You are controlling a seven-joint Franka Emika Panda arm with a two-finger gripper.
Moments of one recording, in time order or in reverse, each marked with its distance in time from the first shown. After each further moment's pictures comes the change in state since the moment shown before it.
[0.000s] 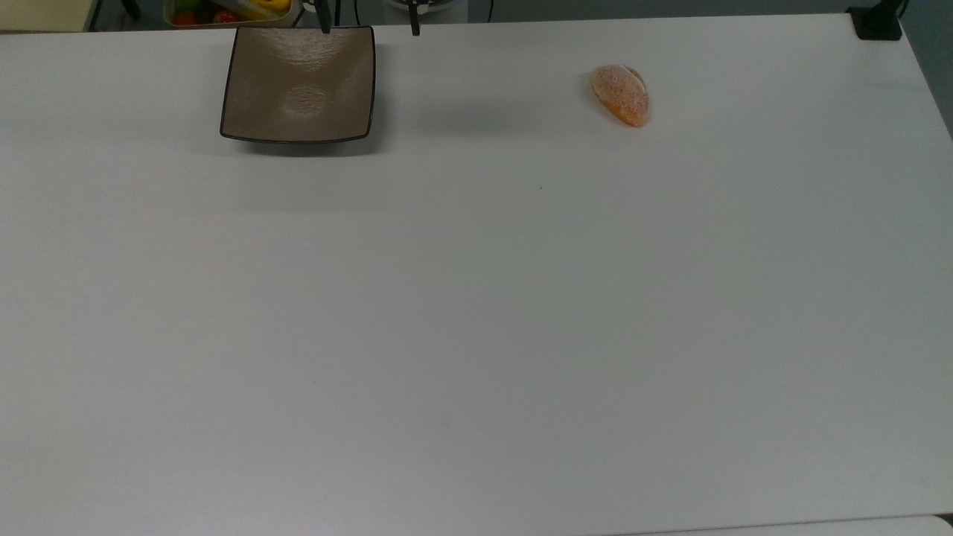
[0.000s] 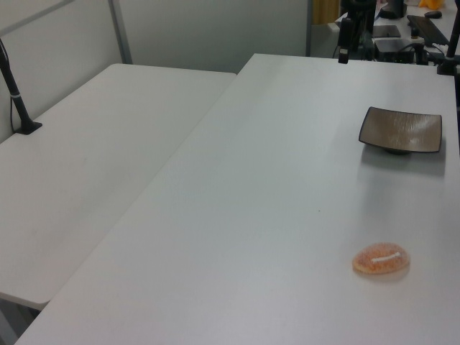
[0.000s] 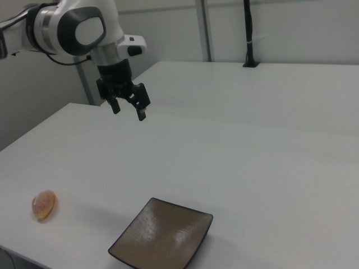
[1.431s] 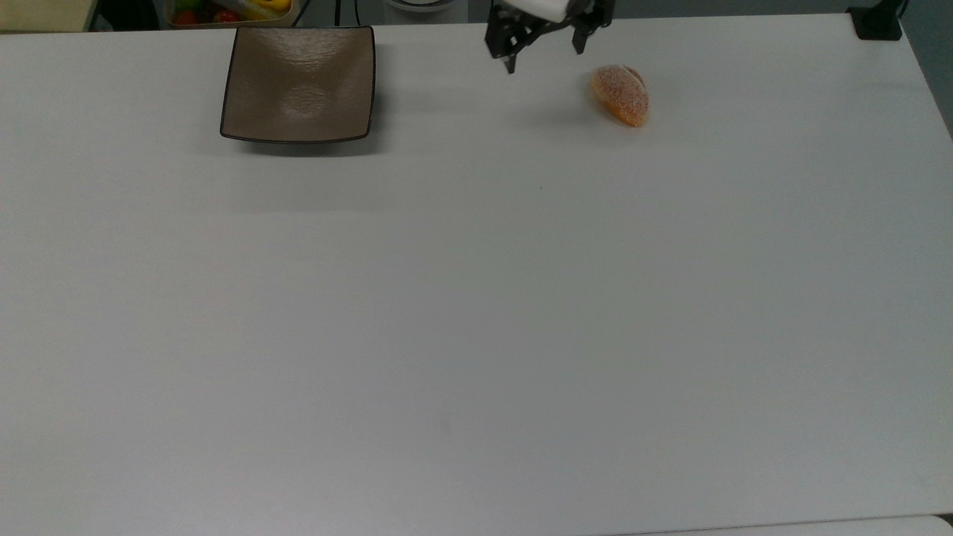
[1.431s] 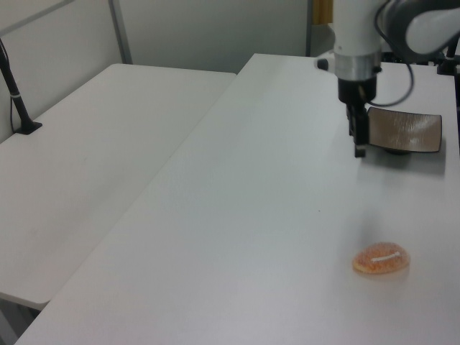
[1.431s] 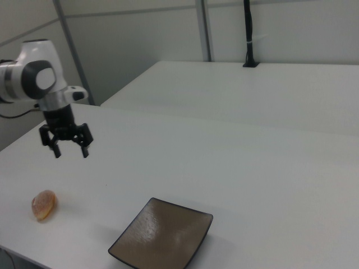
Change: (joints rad) arm 0.092 0.003 0.303 -0.281 -0.010 0.121 -0.010
